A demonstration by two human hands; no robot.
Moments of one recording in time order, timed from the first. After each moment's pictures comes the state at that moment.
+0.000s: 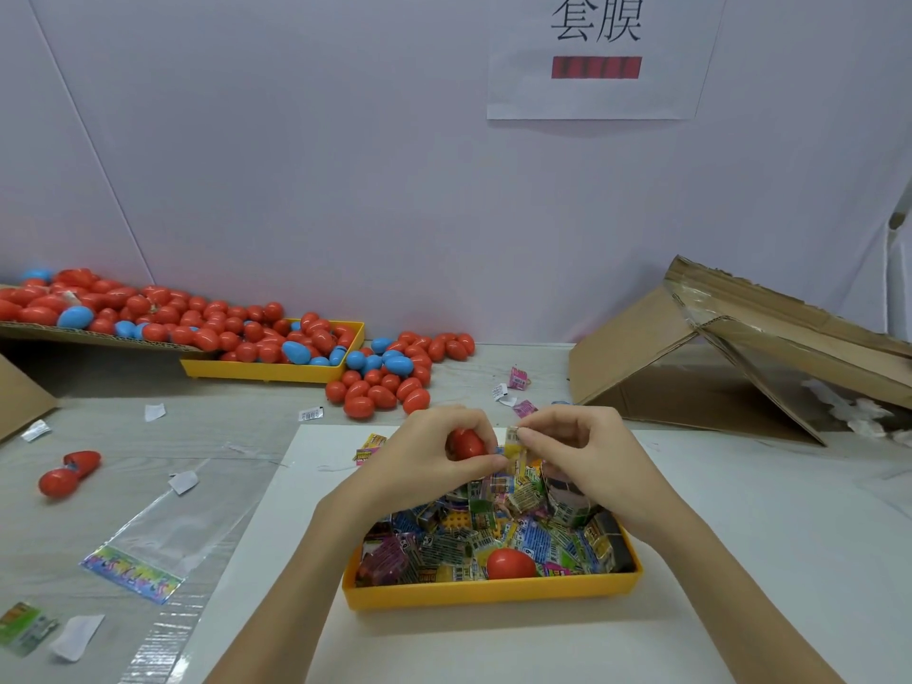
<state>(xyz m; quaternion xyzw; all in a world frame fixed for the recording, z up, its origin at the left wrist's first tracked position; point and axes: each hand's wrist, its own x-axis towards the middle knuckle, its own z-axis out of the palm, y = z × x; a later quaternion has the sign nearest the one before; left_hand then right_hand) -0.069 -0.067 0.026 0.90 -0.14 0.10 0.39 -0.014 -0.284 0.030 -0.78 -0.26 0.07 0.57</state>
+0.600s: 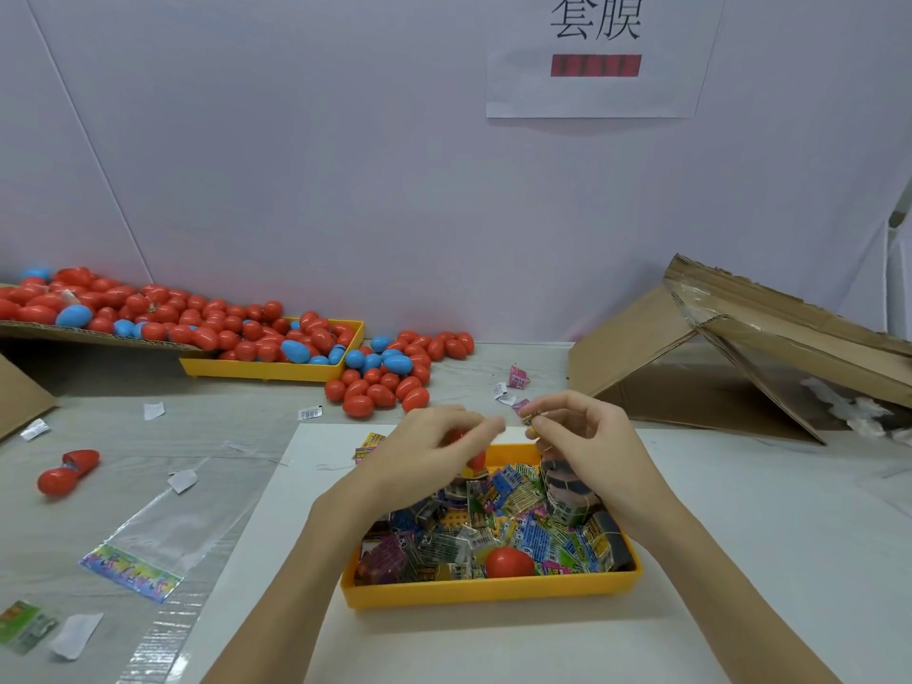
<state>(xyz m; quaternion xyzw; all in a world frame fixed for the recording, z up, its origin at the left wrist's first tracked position) -0.074 -0.069 0.030 0.90 -0.10 0.07 0.42 -0.016 -0.280 0.032 -0.75 -0.18 0.06 0.64</state>
